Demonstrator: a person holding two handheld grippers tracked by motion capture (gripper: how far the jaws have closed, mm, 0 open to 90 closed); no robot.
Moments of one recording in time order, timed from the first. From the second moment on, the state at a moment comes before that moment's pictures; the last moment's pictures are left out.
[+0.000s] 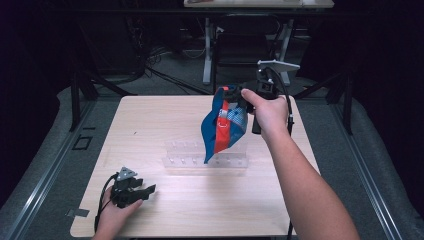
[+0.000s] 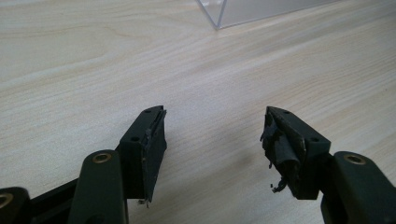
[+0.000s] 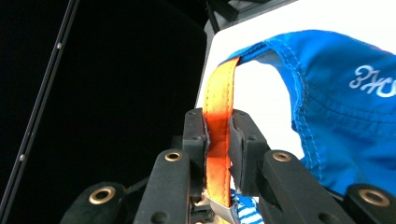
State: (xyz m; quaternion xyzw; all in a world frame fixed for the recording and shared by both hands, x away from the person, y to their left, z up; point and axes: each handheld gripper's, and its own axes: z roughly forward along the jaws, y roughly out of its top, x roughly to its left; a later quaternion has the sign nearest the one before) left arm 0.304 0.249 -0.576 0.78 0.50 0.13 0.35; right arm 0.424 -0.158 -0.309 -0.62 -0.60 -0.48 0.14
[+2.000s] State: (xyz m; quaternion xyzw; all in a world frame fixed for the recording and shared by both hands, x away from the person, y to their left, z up) left arm 0.305 0.248 -0.577 0.78 0.50 0.13 0.35; right arm 0.428 -0.134 -0.366 -0.62 -0.64 -0.42 0.18
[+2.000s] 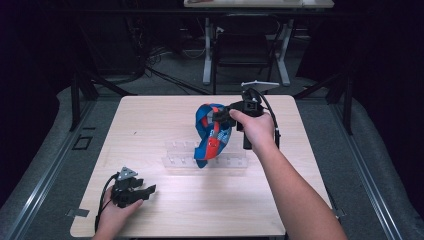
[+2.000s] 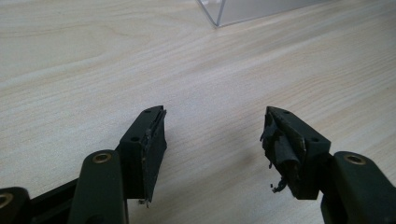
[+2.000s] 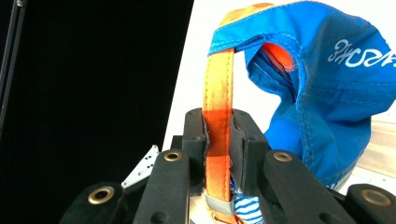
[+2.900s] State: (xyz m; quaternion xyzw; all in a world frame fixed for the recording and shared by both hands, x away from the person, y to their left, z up) left arm 0.305 0.247 -0.577 0.78 0.50 0.14 0.35; right arm 0.427 -0.137 -0.365 -0.61 -0.64 -0.42 0.18
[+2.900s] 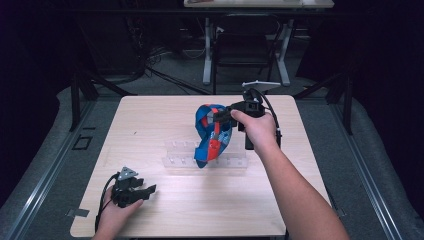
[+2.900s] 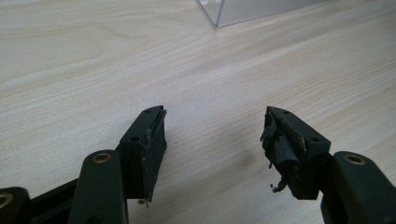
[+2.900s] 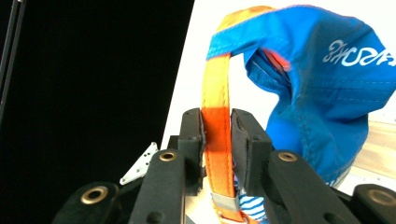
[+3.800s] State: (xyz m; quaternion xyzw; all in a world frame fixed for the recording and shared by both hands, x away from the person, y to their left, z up) left arm 0.306 0.245 -0.577 0.79 0.49 0.13 0.35; right arm 0.416 -0.148 -0.362 -0.60 -0.68 -0.42 0.10
